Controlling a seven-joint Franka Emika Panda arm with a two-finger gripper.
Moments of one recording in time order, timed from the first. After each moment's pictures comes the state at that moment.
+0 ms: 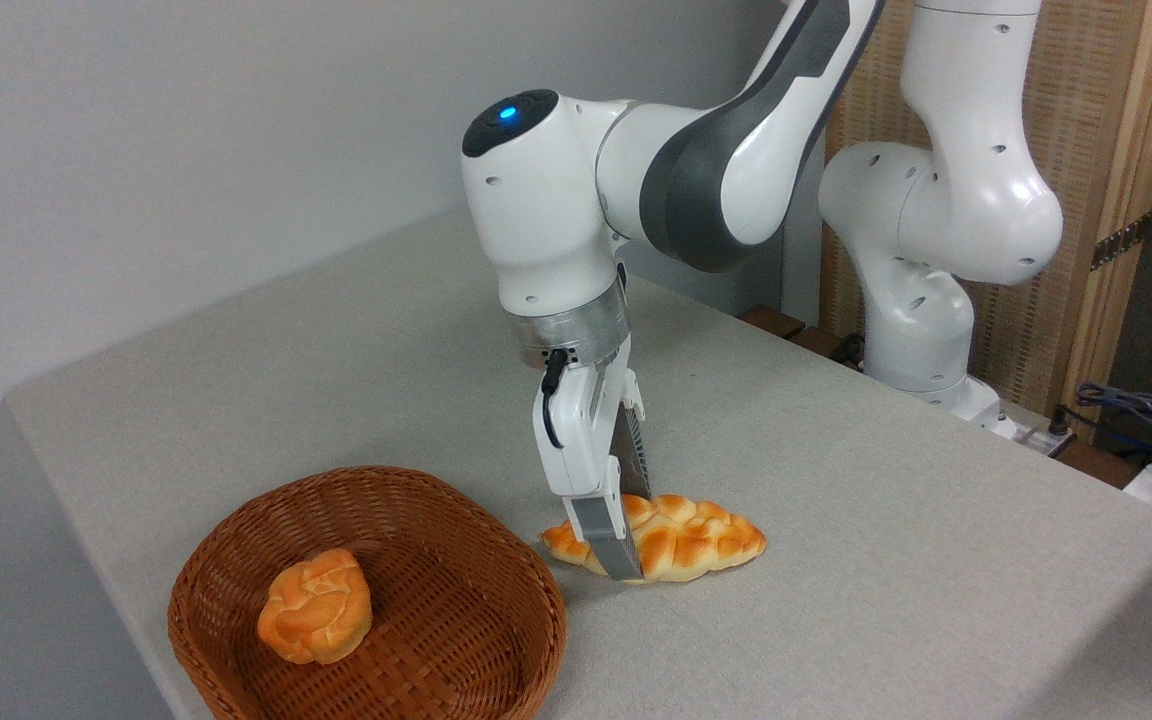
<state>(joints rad) -0.02 -0.18 0.01 -2.35 0.10 2.09 1.57</state>
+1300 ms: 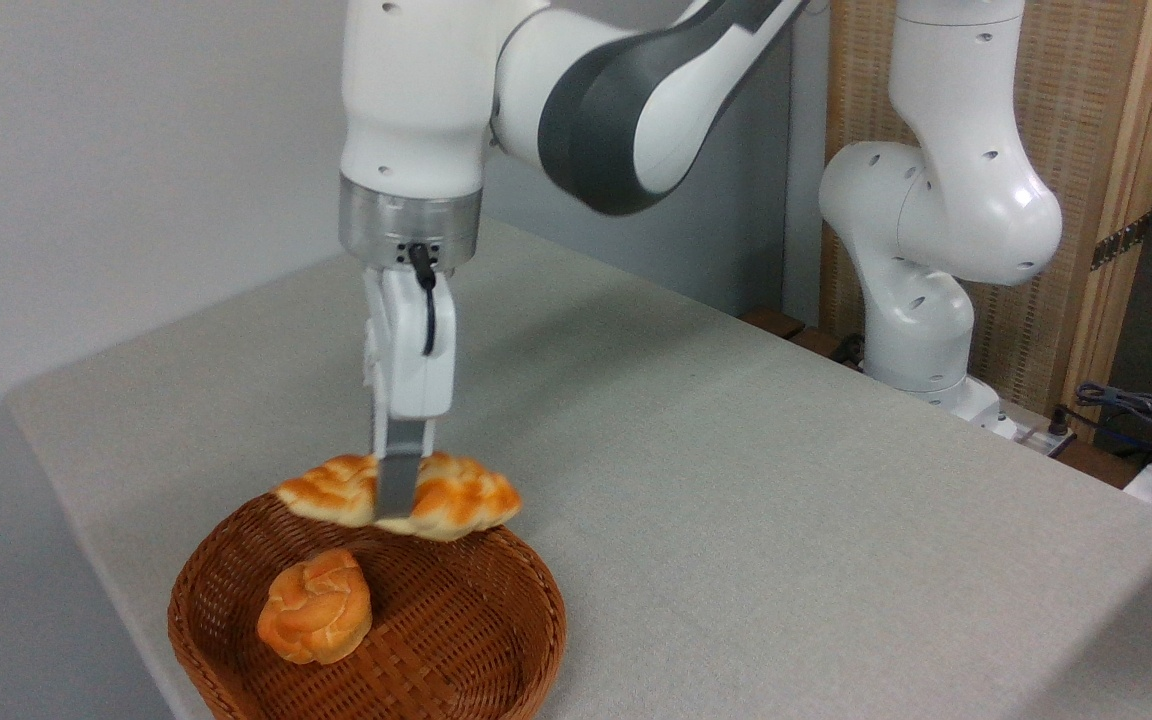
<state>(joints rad) -0.03 -0.02 0.00 -1.97 -0.15 2.25 1.23</state>
